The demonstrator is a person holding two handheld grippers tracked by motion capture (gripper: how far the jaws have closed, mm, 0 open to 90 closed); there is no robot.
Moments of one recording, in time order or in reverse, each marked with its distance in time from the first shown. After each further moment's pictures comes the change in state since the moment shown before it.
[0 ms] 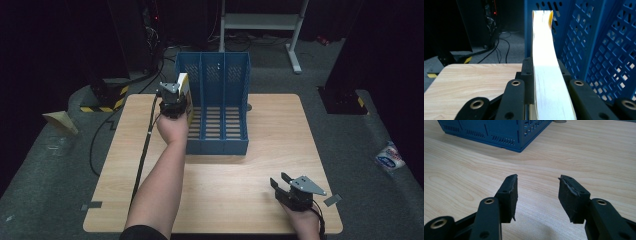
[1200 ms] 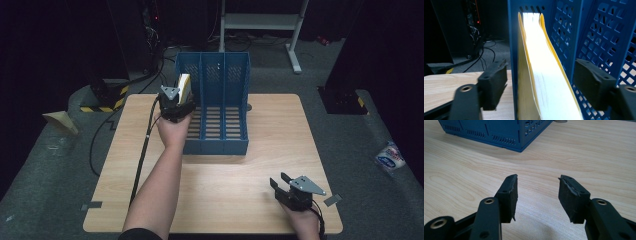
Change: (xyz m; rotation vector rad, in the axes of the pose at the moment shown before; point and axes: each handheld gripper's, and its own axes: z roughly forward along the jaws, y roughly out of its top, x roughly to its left) left arm 0.007 -0.013 0.003 -0.083 -0.144 -0.010; right arm 0.001 0.000 0.001 0.002 0.003 0.006
